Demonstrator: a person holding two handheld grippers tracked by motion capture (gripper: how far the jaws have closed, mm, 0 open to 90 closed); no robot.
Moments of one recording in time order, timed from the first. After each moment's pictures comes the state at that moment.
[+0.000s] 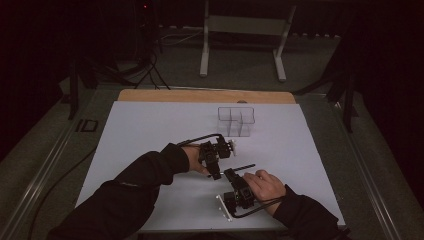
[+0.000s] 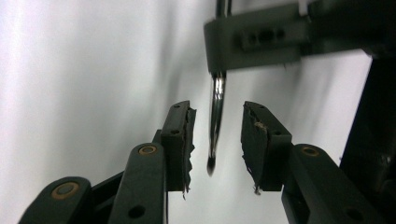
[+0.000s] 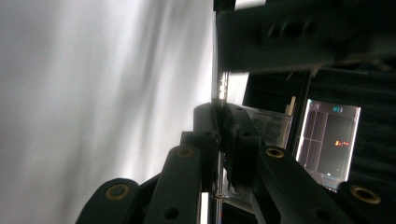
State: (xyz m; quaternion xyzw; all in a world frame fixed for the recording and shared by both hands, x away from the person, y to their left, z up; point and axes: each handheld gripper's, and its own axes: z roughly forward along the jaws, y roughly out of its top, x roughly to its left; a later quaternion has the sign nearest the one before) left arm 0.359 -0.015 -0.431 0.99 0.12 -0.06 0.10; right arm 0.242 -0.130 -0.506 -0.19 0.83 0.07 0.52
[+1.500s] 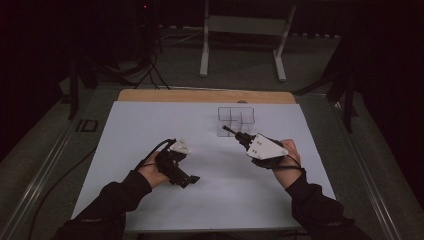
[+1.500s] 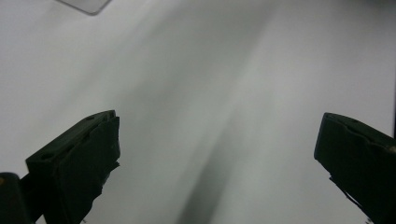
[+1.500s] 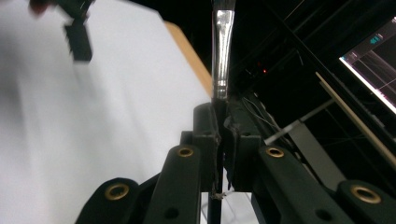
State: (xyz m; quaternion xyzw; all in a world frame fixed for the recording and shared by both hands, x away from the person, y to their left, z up) left arm 0.328 0.104 -0.458 0.91 0.23 0.04 0.35; right arm 0.309 -0.188 -0.394 0.10 0.82 0.40 0.39
